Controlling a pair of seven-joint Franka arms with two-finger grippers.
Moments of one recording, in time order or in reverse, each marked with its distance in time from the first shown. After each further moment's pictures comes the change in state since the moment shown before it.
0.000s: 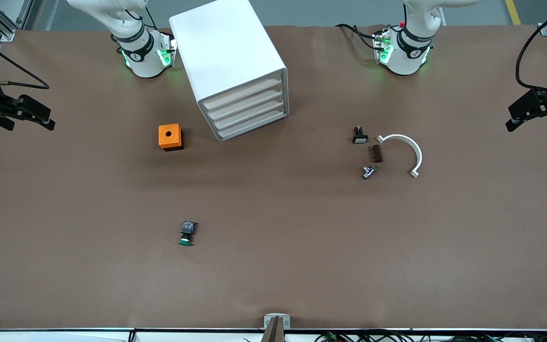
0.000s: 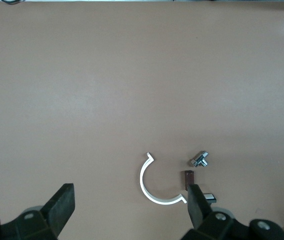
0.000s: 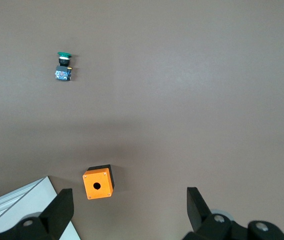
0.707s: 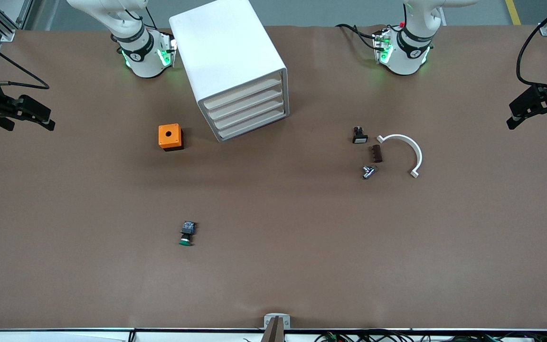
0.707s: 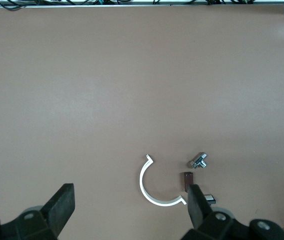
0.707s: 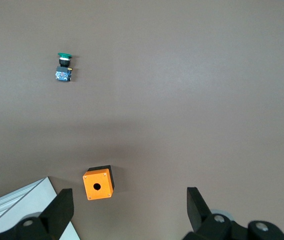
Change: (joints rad) left arm -0.001 -0.011 -0.005 0.000 0.000 0.007 0.003; right arm 0.000 0.000 0.000 0.000 0.000 0.002 0.000
